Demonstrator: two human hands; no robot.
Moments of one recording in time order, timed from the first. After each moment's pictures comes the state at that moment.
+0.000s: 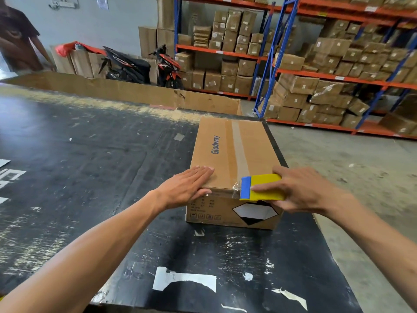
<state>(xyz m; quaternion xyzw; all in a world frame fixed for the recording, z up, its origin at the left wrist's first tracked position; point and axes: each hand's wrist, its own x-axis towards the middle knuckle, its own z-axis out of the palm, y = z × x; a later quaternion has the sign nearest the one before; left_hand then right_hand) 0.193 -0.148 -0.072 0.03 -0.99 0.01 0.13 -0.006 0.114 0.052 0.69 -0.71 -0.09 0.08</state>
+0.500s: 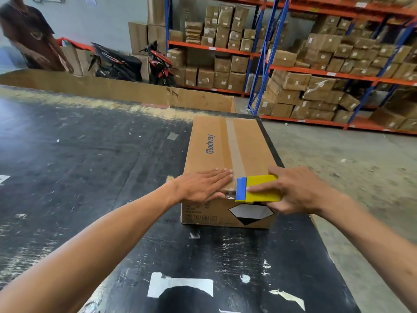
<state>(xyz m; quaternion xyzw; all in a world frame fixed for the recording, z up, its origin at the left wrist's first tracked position) 0.136 -0.130 -0.052 -0.07 -0.99 0.08 0.01 -0.009 0.112 0.046 0.69 -0.71 -0.06 0.08</state>
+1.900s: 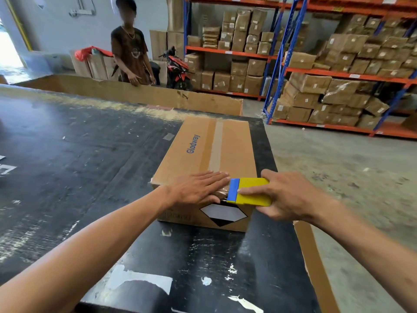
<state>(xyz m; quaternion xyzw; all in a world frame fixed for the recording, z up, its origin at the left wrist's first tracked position) 0.084 -0.076 -0.057 -0.03 -1.00 0.05 0.03 -0.077 0.159 0.036 0.74 -0.66 0.01 0.12</state>
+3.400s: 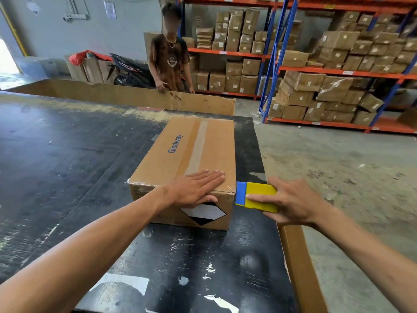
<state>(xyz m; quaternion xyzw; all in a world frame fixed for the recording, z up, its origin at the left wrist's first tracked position) 0.042 -0.047 -0.066 -0.04 -0.99 0.08 0.08 -0.158 0.212 0.002 0.77 -0.62 -0.01 0.15</state>
